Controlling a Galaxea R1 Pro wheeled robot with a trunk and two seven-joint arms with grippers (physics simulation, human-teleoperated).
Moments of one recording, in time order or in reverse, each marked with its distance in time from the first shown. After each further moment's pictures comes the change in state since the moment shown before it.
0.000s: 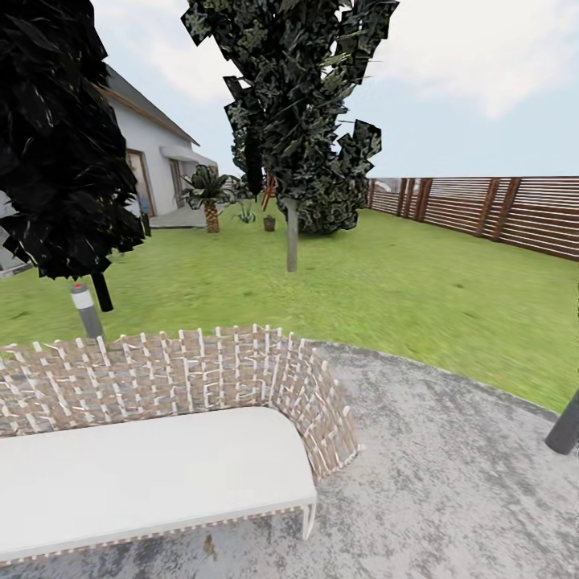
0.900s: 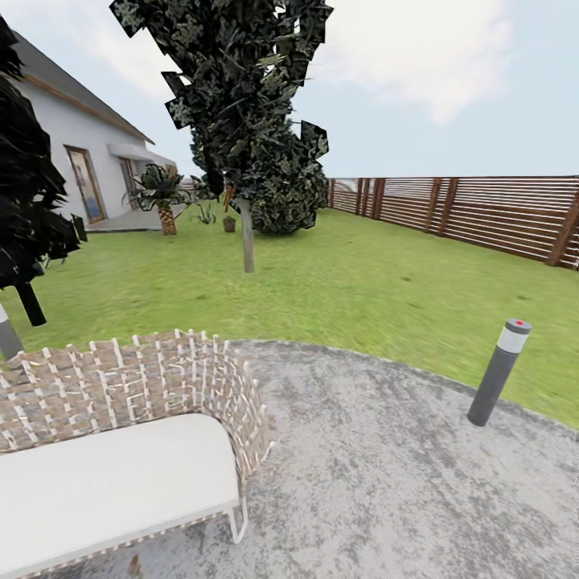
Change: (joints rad) left arm 0.000 0.000 0.000 0.000 0.000 0.000 0.000; right arm 0.000 0.000 0.000 0.001 0.000 0.000 0.000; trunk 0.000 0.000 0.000
